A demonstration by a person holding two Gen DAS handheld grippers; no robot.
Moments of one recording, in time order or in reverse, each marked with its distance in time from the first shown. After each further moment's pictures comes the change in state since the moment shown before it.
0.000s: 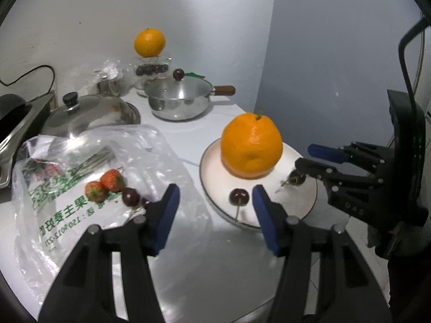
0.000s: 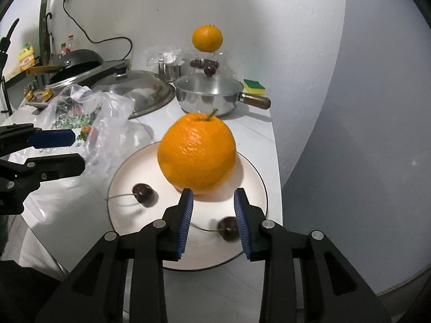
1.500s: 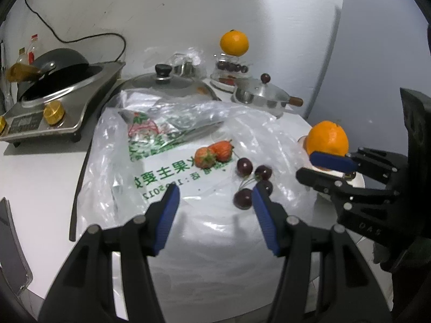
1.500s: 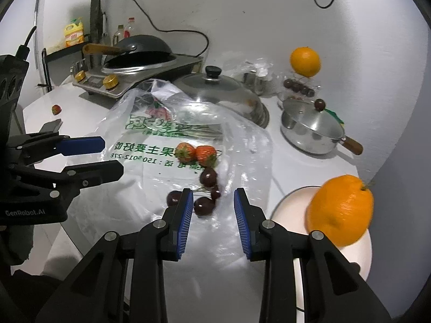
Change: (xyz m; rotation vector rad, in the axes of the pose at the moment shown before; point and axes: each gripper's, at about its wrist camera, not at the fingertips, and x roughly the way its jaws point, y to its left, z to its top) left arm -0.057 0.134 -0.059 -0.193 -0.040 0.128; right arm 0.022 0.163 0.049 -0.175 0.010 0.193
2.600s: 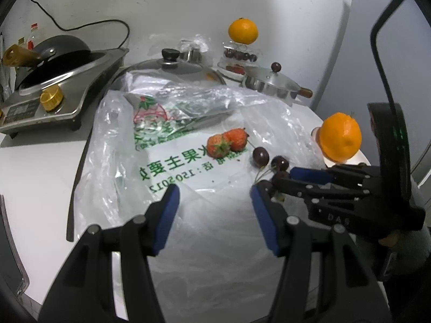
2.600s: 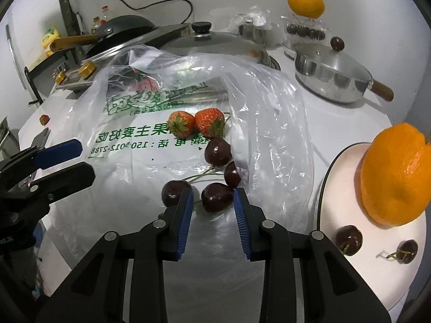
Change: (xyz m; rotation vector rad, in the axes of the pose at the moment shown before) left arm 0.023 0.017 -0.005 -0.011 0.048 0.003; right arm 0.071 -0.014 -0.011 0.212 0.165 0.089
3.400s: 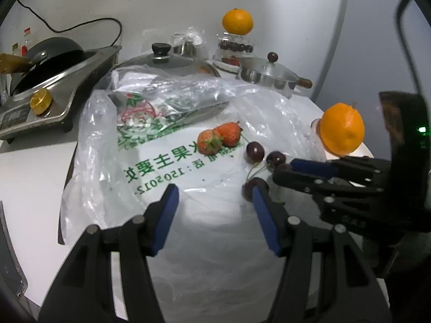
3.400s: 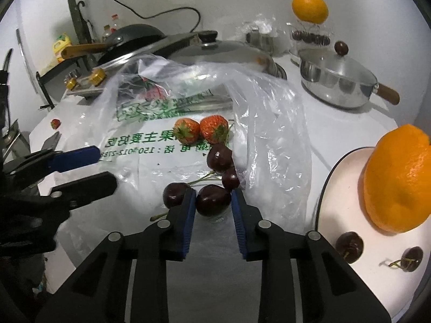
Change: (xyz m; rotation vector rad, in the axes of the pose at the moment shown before) left arm 0.016 -0.016 0.003 0.032 0.041 0.016; right arm -0.014 -0.003 -0.003 -0.041 -0.075 0.070
